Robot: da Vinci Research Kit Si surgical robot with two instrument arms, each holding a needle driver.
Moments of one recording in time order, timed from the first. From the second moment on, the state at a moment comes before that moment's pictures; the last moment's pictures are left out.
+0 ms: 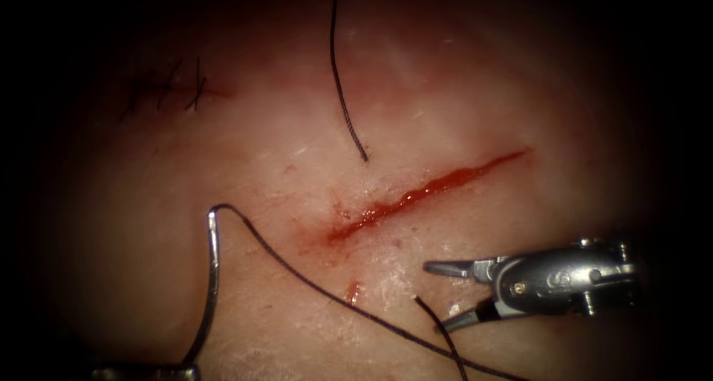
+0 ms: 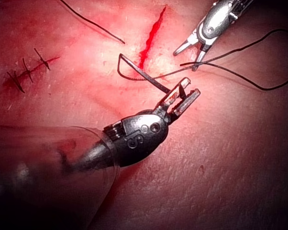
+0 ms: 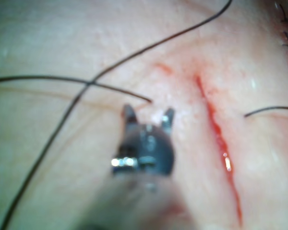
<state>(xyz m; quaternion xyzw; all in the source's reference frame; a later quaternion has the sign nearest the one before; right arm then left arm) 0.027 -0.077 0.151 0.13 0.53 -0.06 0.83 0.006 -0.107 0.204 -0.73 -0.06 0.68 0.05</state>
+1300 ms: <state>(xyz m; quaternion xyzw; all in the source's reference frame) 0.012 -0.080 0.147 0.16 0.50 -0.05 0.85 -0.002 -0.108 0.207 -0.73 -0.08 0.68 0.06</state>
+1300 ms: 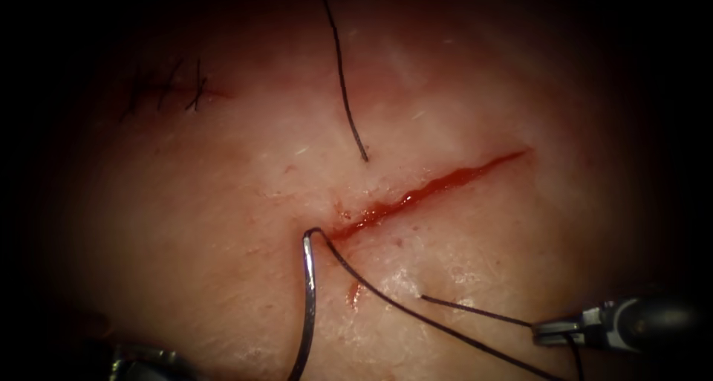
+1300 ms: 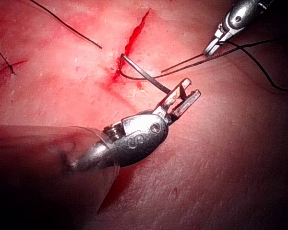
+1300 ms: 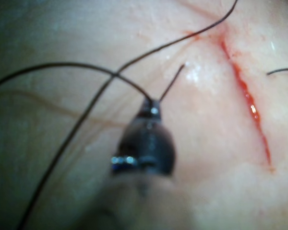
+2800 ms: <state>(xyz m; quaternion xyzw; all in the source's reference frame) 0.004 -0.071 0.140 0.28 0.43 -0.06 0.86 0.005 -0.106 0.206 -0.72 -0.07 0.69 0.07</state>
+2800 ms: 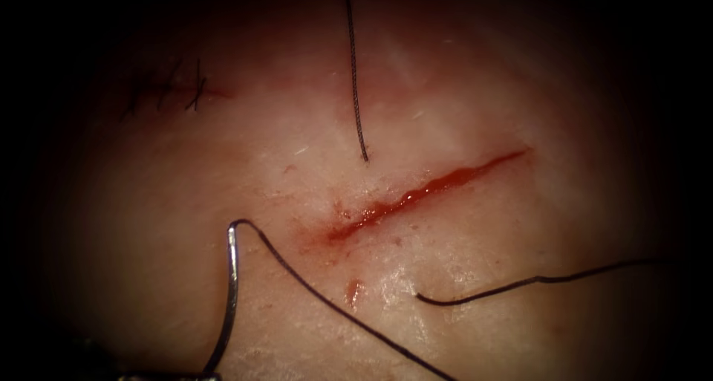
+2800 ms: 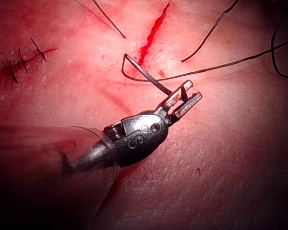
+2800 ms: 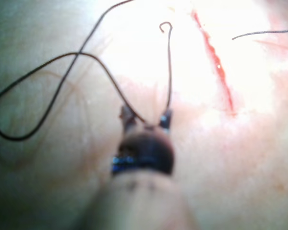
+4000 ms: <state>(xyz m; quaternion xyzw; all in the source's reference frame) 0.007 -0.054 0.133 0.20 0.52 0.08 0.83 0.008 -0.105 0.207 -0.71 -0.05 0.70 0.09</state>
